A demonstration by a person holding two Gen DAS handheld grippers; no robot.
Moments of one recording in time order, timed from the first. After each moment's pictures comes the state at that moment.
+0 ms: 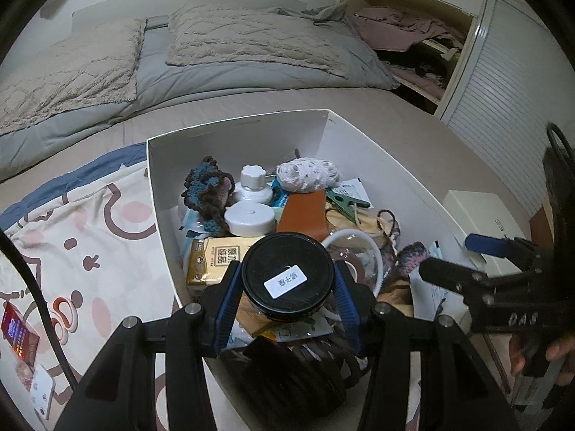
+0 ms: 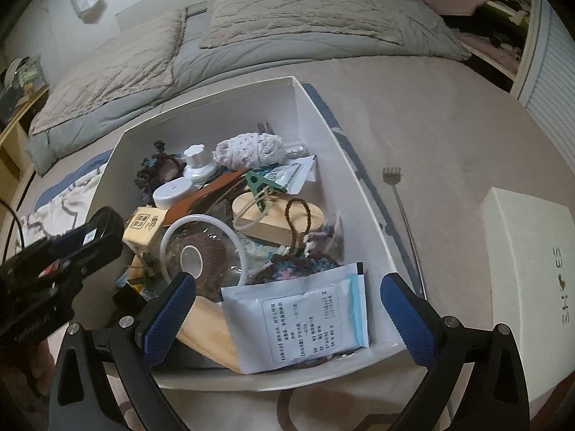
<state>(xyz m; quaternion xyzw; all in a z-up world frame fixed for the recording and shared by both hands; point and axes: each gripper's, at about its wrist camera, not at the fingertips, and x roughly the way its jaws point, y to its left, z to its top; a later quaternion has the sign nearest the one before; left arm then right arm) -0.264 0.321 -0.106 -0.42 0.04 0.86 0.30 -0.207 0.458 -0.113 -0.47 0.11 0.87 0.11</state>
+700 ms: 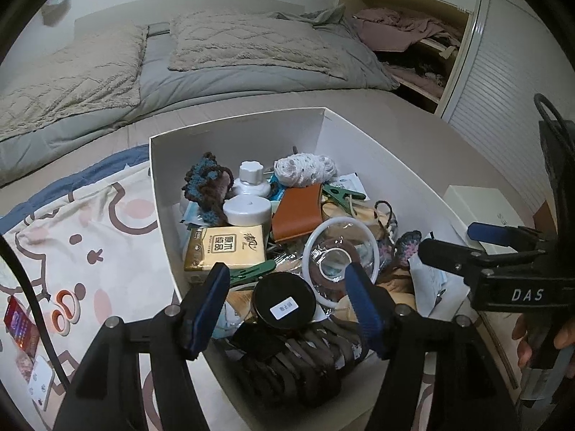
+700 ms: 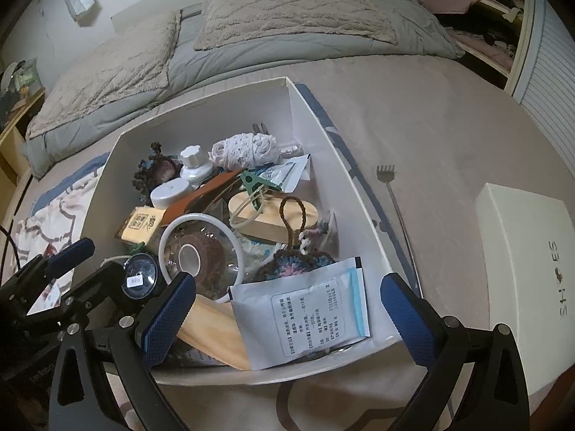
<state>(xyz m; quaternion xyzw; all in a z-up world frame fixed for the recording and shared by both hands) -0.248 0.320 -0.108 -0.41 0.04 0.87 0.29 -0.200 0.460 -0.108 -0.46 0.12 0.87 0.12</state>
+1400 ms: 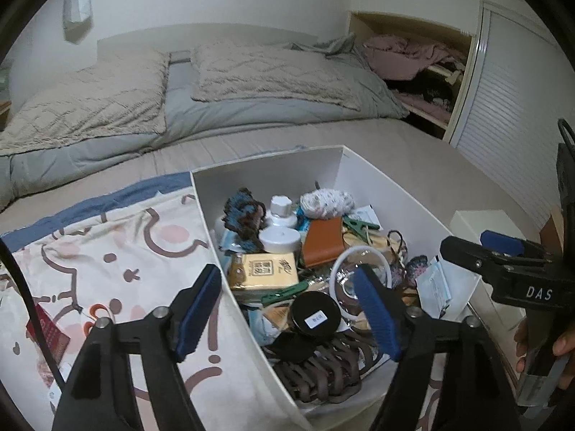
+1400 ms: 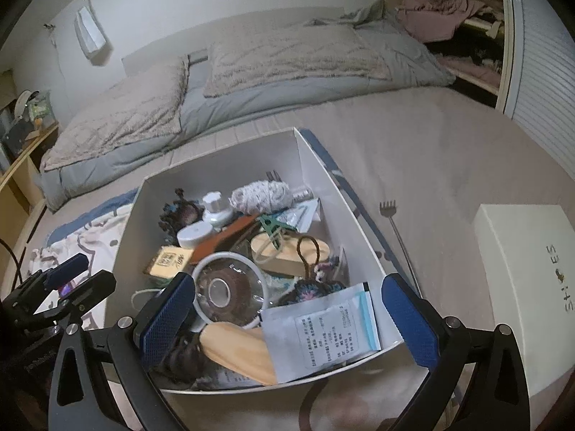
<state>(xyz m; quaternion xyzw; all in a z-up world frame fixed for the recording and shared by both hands) -0.242 0.287 -0.078 -0.35 0.03 0.90 0.26 -0.183 0.443 -0.080 -0.37 0.13 0.91 0.12</state>
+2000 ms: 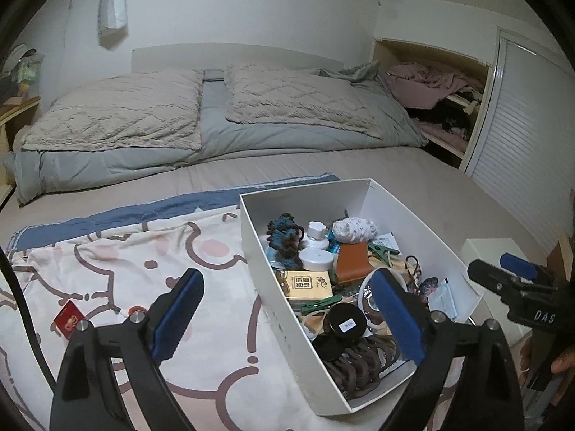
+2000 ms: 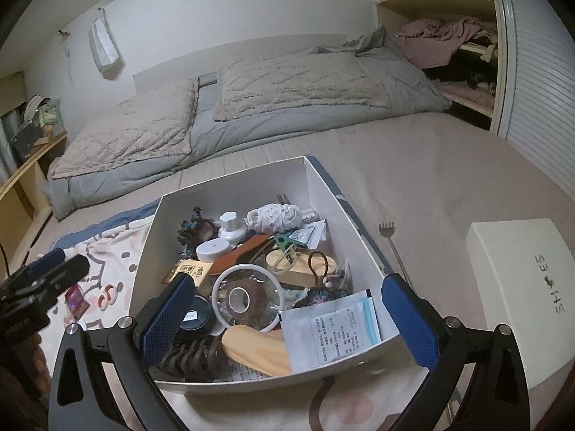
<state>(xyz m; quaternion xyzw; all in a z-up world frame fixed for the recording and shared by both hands) -0.233 0.241 -0.050 -0.32 0.00 0.92 0.22 -0.163 0.423 -0.060 -0.34 0.11 0.93 0.13</state>
